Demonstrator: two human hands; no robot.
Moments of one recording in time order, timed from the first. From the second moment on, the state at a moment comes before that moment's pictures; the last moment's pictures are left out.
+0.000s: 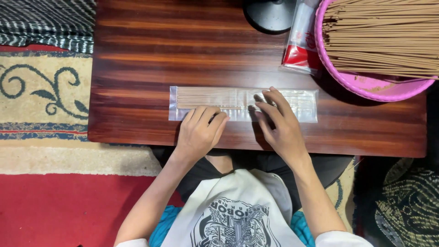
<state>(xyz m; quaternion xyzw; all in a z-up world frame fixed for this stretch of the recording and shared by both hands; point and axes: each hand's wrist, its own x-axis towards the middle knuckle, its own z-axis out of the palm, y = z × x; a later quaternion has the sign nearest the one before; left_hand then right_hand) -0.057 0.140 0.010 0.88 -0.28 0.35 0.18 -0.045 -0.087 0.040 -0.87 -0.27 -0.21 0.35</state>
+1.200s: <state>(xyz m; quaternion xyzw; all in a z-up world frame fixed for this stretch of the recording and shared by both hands) -0.054 0.137 -0.001 0.94 -0.19 0.21 0.18 -0.022 -0.063 0.018 -0.92 -0.30 -0.14 0.21</state>
